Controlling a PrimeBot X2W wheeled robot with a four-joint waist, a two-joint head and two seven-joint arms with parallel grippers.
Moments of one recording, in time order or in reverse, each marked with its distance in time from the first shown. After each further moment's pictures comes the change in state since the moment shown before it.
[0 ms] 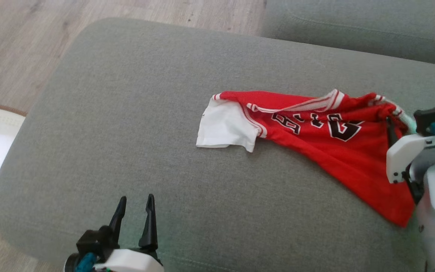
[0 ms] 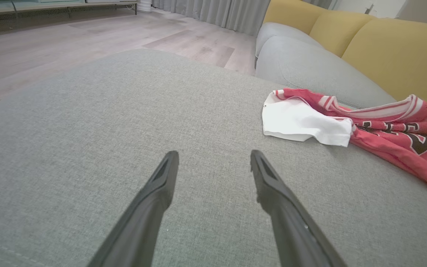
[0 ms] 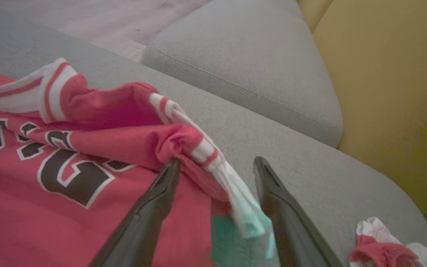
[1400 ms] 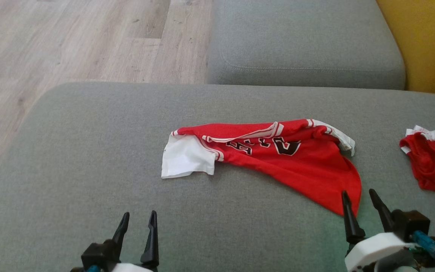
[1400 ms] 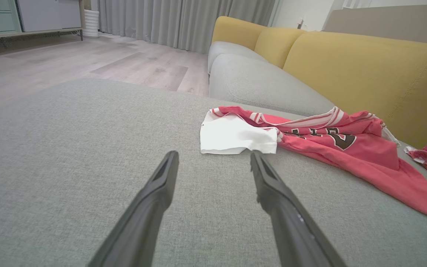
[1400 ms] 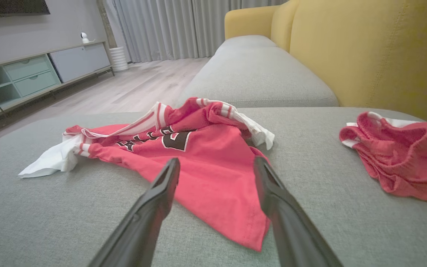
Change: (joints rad) left arm 0.041 0.009 -0.025 0.025 0.009 -0.007 0.001; right arm 0.608 0.156 0.167 -0.541 0.433 0.000 -0.100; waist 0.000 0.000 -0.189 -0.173
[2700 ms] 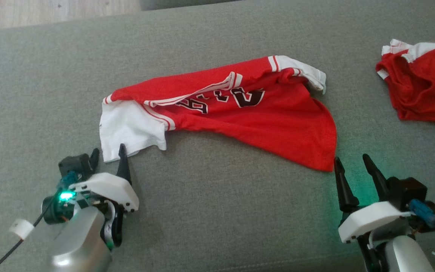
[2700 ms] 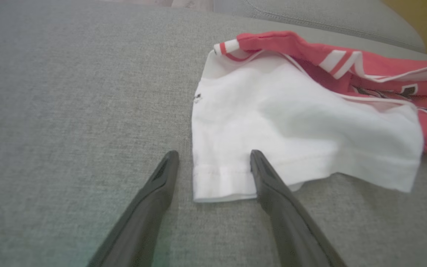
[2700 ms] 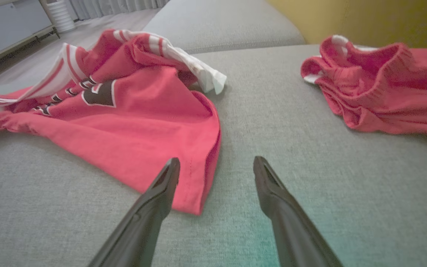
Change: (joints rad) left arm -0.480 -0.060 0.068 0.502 -0.073 -0.063 0.119; right arm -0.099 0.000 0.033 -0.096 -0.009 0.000 0.061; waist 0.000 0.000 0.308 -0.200
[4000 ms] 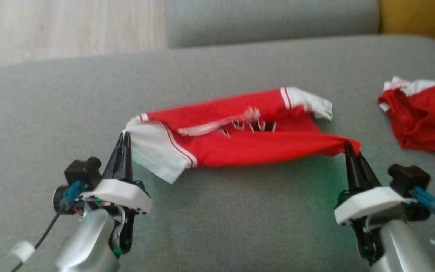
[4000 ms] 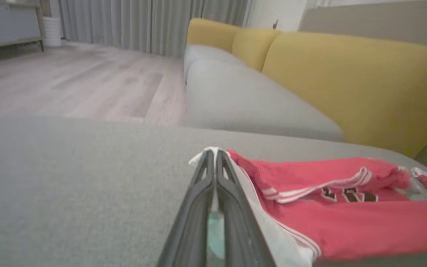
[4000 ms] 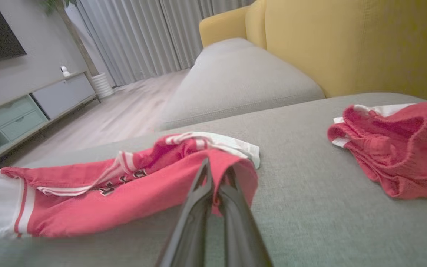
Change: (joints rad) left arm 0.066 0.003 -0.004 -0.181 0.052 -0.062 -0.121; right arm -0.130 -0.001 0.025 0.183 0.146 0.000 -0.091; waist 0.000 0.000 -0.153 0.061
